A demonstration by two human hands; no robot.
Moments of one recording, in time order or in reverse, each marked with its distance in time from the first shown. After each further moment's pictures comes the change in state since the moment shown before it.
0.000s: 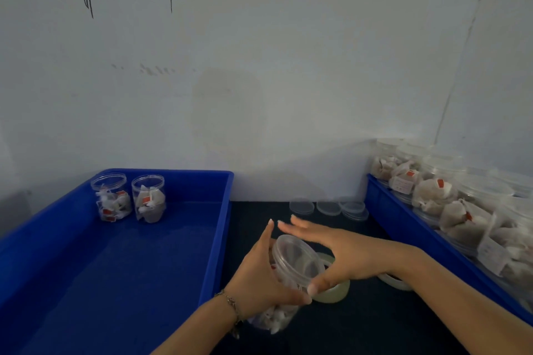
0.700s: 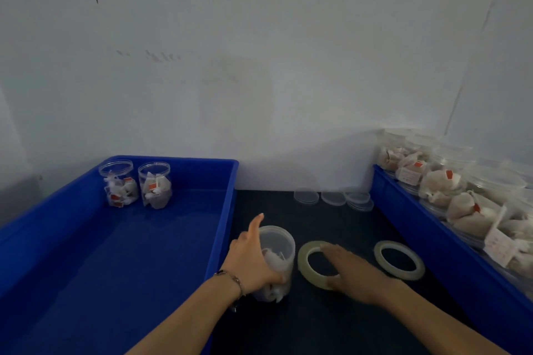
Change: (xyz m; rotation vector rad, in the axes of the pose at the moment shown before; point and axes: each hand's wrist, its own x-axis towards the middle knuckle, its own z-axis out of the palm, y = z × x) left_hand 0.013 -0.032 -0.005 0.327 0.134 -0.184; right_hand 0.024 0.096 0.073 -0.269 0.193 0.357
